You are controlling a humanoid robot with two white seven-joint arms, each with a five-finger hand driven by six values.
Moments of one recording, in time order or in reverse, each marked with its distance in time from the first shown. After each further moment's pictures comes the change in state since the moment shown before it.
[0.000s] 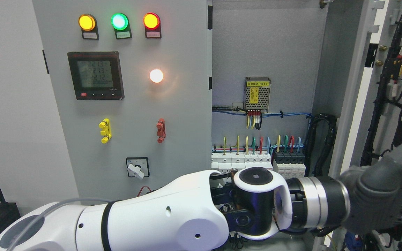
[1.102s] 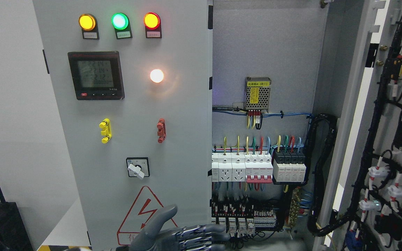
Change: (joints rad) left arm 0.961 0.716 0.458 -0.216 -0.311 -0.005 -0.392; right arm 0.000 0.000 0.000 0.000 0.000 0.000 0.000
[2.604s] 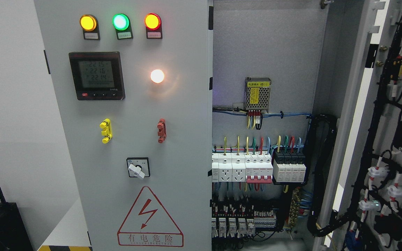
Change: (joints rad) left arm 1.172 -0.353 1.015 0.274 -1.026 -0.327 -0.011; right arm 0.000 0.000 0.000 0.000 0.000 0.000 0.000
